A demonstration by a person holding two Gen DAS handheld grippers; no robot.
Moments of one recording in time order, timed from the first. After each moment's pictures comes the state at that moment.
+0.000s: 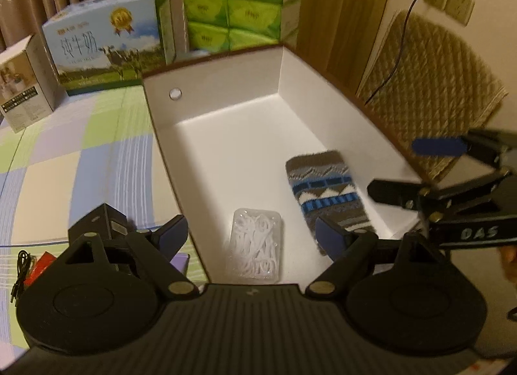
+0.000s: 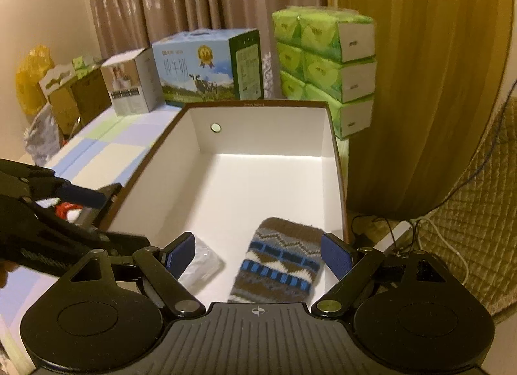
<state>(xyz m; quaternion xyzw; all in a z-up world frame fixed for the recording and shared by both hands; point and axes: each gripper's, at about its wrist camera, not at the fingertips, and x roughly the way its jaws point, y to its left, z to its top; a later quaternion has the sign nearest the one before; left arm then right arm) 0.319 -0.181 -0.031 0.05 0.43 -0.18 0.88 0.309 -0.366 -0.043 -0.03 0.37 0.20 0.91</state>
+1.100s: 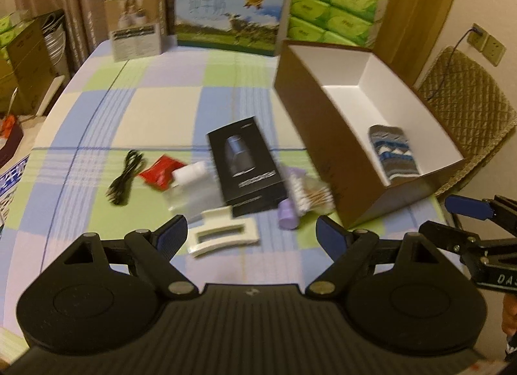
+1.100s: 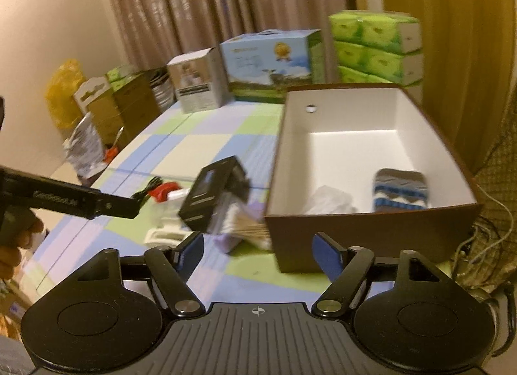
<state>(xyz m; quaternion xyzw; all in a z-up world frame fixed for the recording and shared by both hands) 0.214 0.011 -0.026 -0.01 0.44 -0.09 0.89 0.170 -0.241 -0.047 0.01 0.36 0.23 0.90</state>
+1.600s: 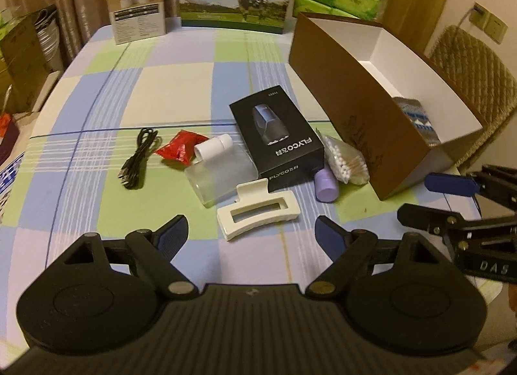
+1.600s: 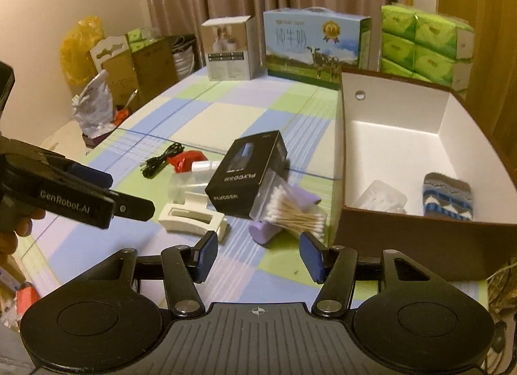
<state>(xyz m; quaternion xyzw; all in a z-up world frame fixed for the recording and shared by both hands) 0.220 0.047 -0.071 0.01 0.46 -0.12 0.88 0.182 -0.169 -0.093 -0.05 0.38 0.25 0.89</state>
